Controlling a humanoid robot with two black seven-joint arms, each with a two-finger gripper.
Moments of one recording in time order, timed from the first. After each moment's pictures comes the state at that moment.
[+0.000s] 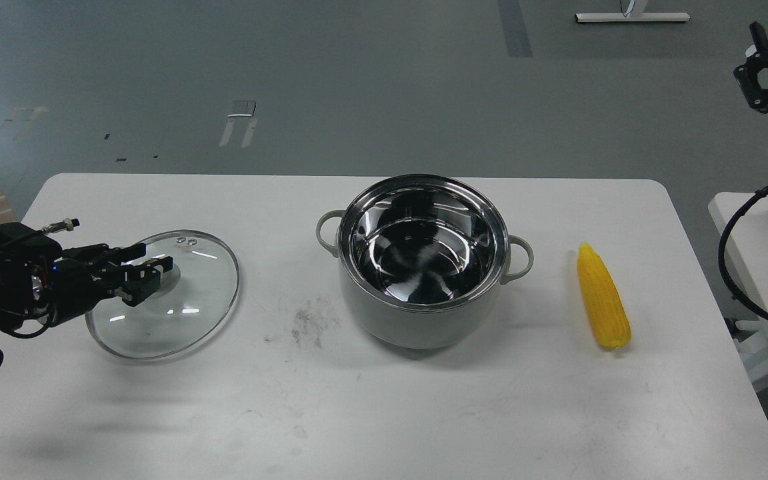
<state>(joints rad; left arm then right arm) -0.49 0.87 -0.38 -0.92 1.73 0.19 -0.49 0.69 -0.33 1.64 0.78 -0.49 0.49 0.03</state>
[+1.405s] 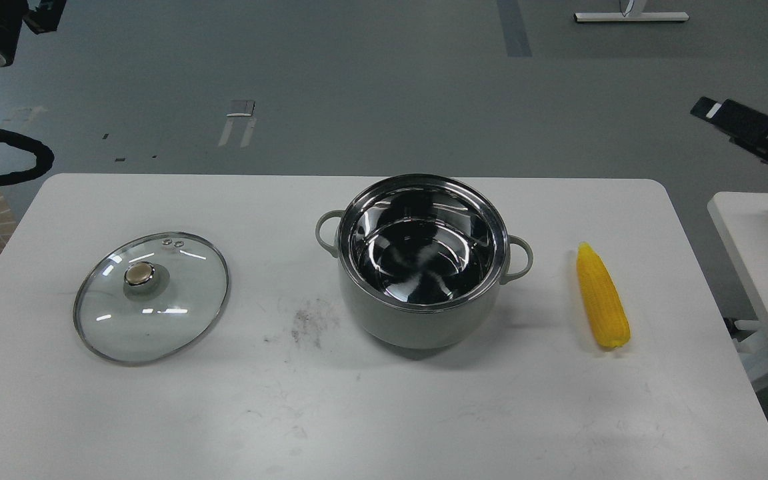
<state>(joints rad) -0.94 0.55 -0.96 -0.46 0.16 -0.49 -0.49 0.47 -0.72 1.14 1.30 -1.61 0.49 0.03</state>
